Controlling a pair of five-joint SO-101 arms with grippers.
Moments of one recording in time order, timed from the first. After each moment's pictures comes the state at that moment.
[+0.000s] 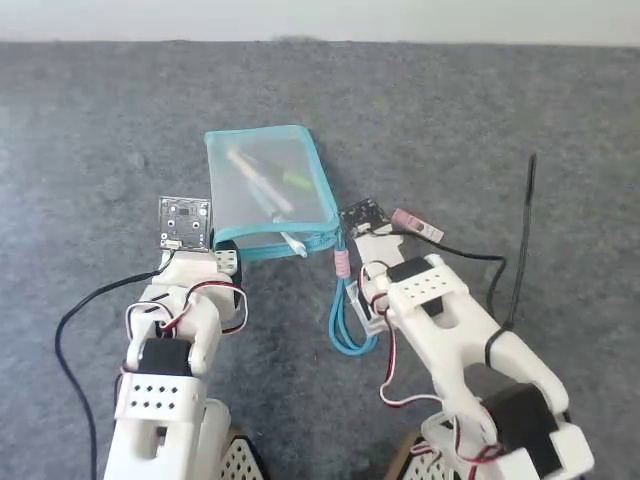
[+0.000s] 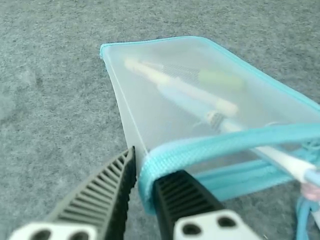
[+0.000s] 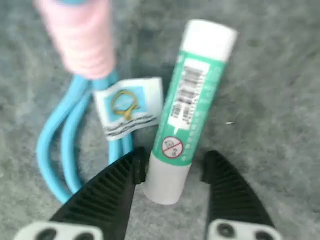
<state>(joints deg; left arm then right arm) -3.3 -68.1 82.5 35.5 4.6 -27.1 -11.3 52.4 49.4 1.5</state>
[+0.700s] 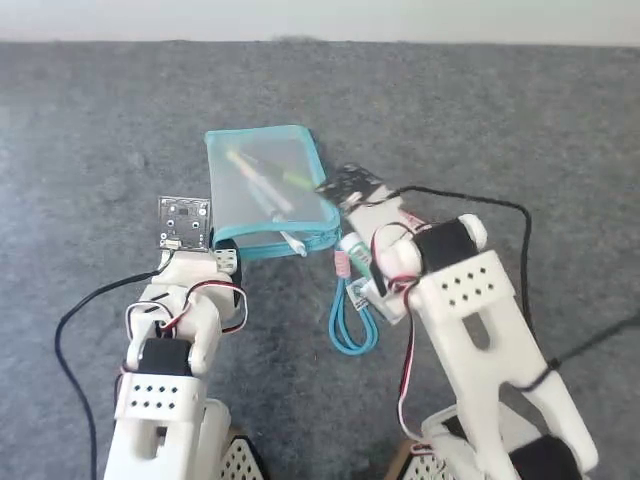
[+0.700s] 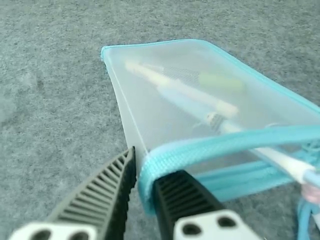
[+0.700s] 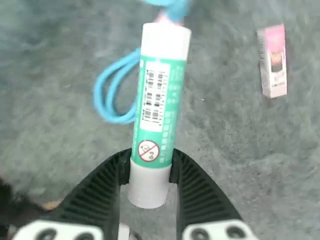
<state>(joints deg) -3.3 -68.1 82.5 34.8 4.6 -29.5 -28.9 21.5 94.2 21.3</state>
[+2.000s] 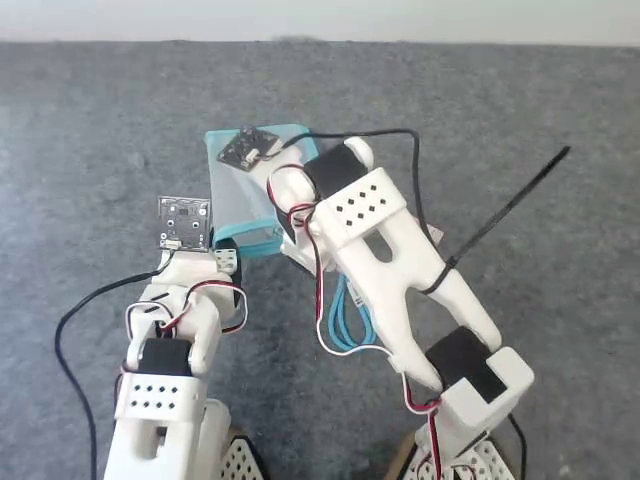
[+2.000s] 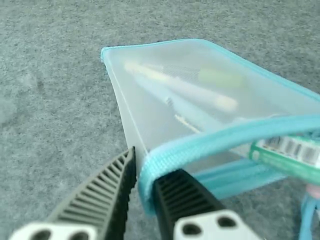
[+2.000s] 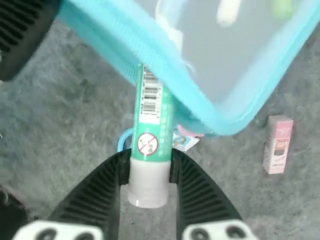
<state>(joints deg) -3.3 -68.1 82.5 34.8 4.6 -39.4 9.3 -18.9 99.6 18.6</state>
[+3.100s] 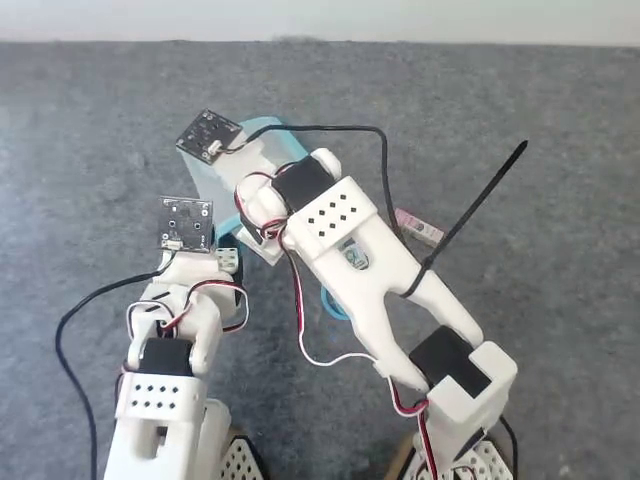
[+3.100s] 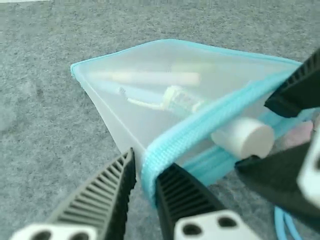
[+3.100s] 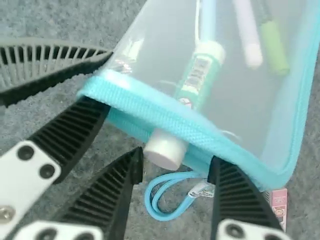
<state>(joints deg) -2.9 -68.1 82.5 34.3 4.6 -43.9 12.7 -20.0 84.6 13.6</state>
